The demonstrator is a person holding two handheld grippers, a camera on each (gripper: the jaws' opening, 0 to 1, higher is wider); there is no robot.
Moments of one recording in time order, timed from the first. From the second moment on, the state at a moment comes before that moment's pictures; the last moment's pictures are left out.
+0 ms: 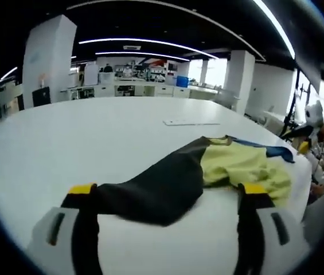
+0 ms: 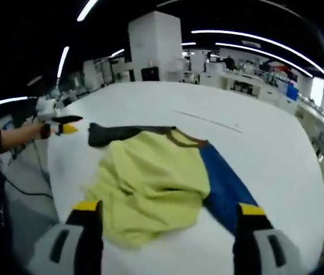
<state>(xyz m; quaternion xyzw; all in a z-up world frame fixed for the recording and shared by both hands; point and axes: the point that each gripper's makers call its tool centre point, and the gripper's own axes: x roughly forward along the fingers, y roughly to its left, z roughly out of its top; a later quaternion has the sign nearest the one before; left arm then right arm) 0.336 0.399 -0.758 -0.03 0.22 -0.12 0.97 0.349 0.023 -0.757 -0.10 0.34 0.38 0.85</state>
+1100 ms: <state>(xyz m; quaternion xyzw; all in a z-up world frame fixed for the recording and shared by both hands) 0.277 0.347 -0.750 -0.05 0.23 -0.20 0.95 0.276 0.180 -0.818 -0.17 0.33 0.51 0.77</state>
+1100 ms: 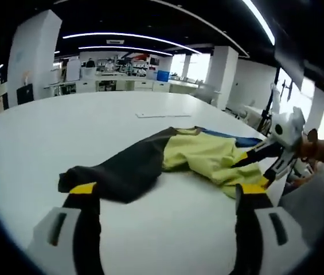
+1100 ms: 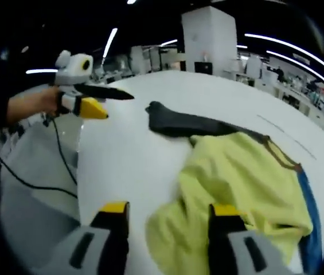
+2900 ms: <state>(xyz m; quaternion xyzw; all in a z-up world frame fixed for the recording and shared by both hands) 0.289 0.266 -0.764 -0.05 0.25 -0.27 0.93 0.360 0.107 -0.749 0.09 0.30 0.43 0.85</state>
